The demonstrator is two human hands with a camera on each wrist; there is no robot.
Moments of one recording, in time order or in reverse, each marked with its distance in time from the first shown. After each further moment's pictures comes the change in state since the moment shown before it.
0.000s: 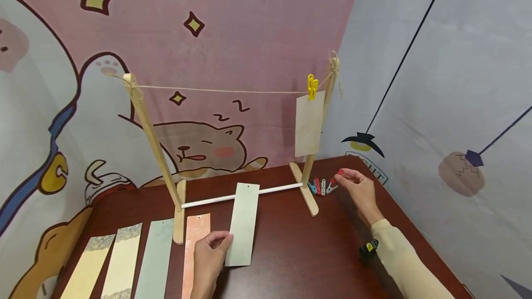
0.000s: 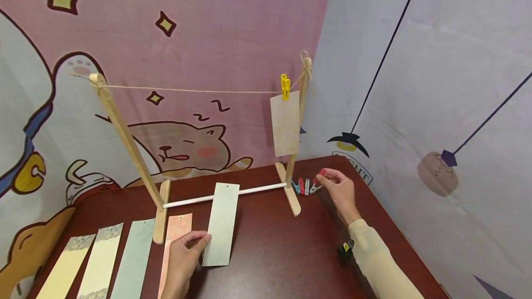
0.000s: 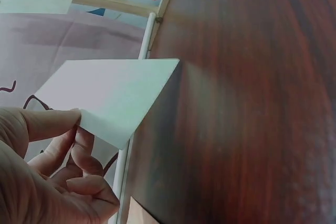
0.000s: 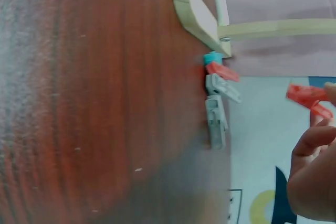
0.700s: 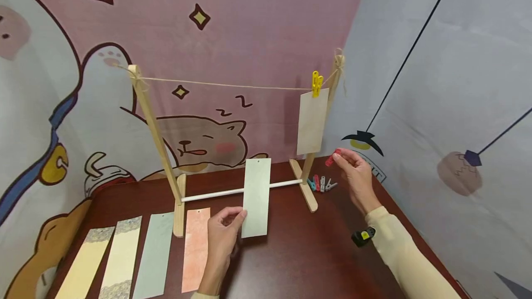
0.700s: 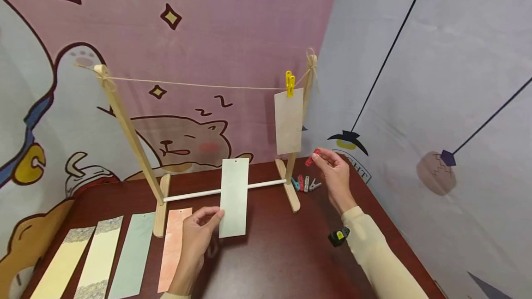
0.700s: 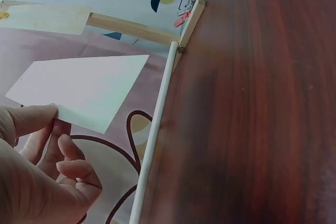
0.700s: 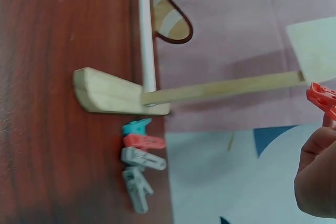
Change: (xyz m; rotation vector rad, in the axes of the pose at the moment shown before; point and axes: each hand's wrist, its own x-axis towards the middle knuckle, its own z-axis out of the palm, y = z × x) left_hand 0.009 0.030 0.028 -0.206 -0.065 0.093; right_hand -0.009 -0.076 0.017 0.335 -0.043 -0.117
